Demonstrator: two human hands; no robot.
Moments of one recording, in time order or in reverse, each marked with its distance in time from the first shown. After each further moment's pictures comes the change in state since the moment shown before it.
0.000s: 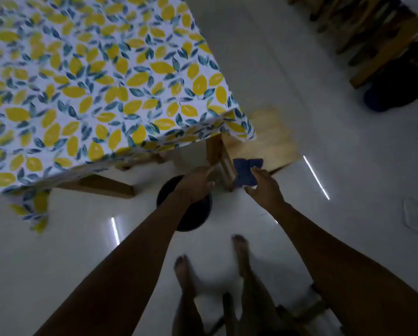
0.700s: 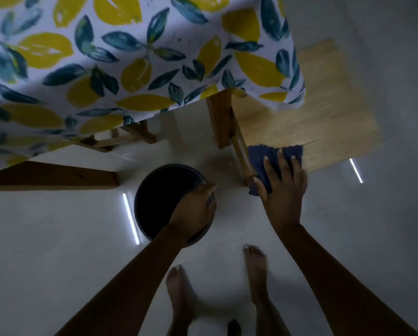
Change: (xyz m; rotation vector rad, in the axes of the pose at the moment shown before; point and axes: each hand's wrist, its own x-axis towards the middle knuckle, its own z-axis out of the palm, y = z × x) left_hand 0.157 -0.110 0.207 -0.146 0.072 -0.116; right_hand 0.128 0.132 0.185 -0.233 0.442 -0.132
